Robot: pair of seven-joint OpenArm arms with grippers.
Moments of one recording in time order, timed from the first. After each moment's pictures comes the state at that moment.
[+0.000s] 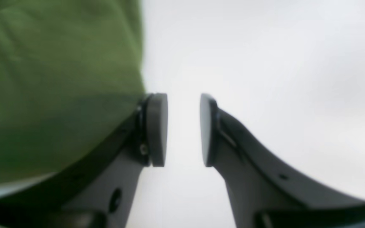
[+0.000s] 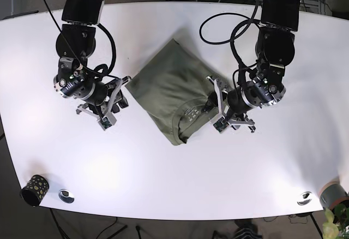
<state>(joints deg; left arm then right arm) -9.3 -8.4 9.8 91.2 -7.1 -37.3 39.4 7.0 9.0 11.8 91.0 12.4 39.7 -55.2</state>
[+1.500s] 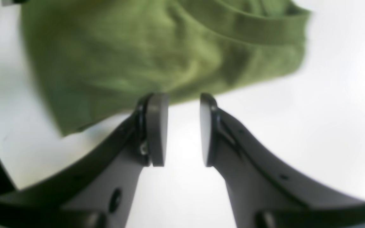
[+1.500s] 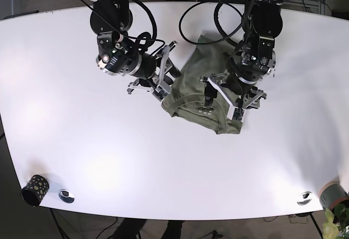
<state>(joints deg) 2.2 -1.2 6.6 98.4 -6.9 -7.0 39.6 -3.4 0.6 -2.1 100.4 12.6 39.7 -55.6</state>
